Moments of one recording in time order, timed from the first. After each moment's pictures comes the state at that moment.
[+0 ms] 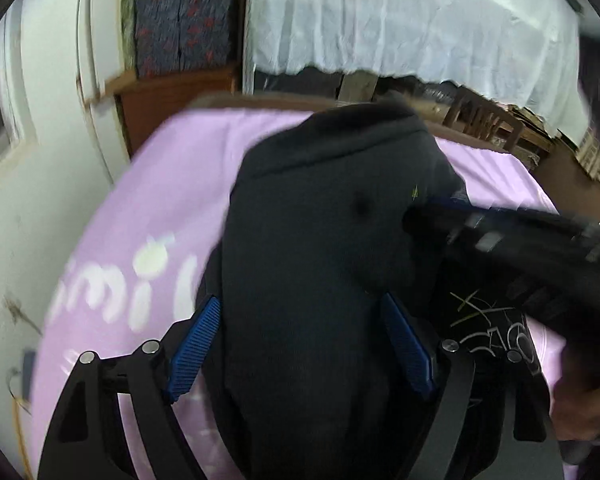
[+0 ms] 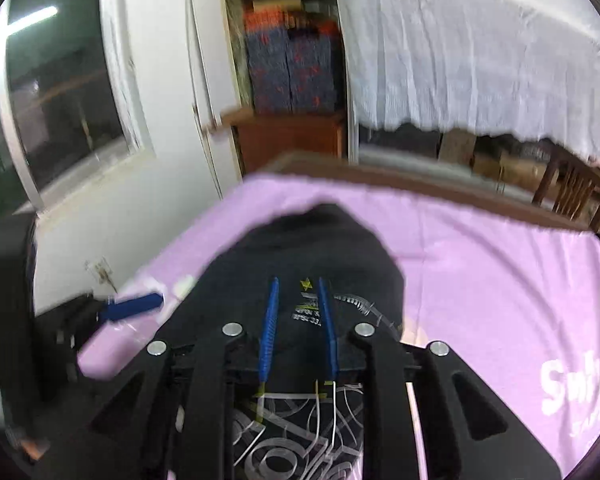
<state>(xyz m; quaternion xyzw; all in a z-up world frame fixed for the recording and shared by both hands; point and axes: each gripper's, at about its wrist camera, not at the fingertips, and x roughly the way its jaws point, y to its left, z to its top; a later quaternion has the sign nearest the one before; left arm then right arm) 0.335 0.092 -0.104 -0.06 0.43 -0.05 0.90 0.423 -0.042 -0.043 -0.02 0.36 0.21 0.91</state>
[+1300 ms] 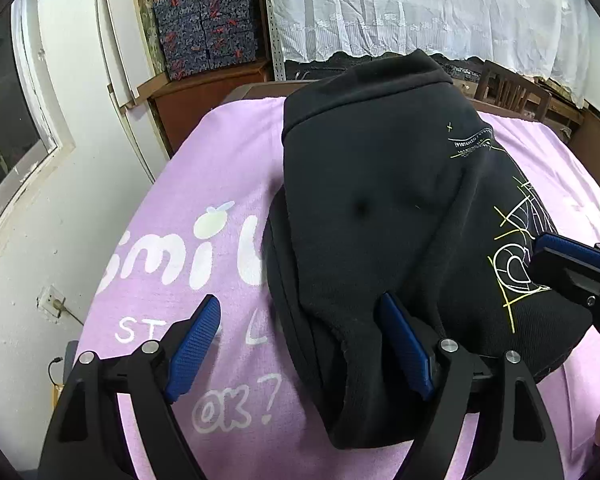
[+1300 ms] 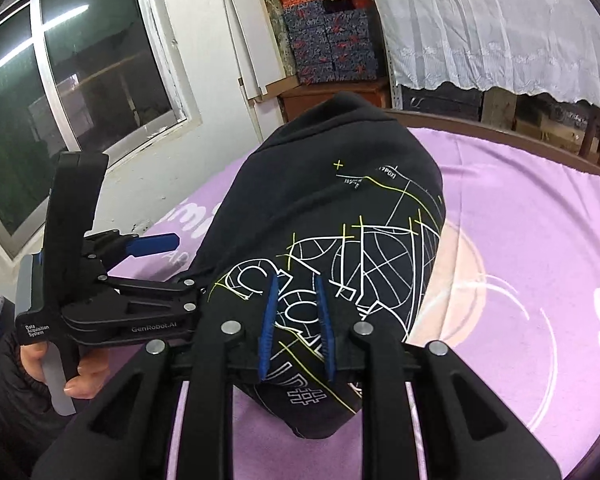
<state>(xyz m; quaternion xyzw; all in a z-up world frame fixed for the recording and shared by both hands) 0.292 0.100 -0.114 0.03 0.42 0.02 0.90 0.360 -0.084 -0.087 0.01 0.37 0.31 0.88</state>
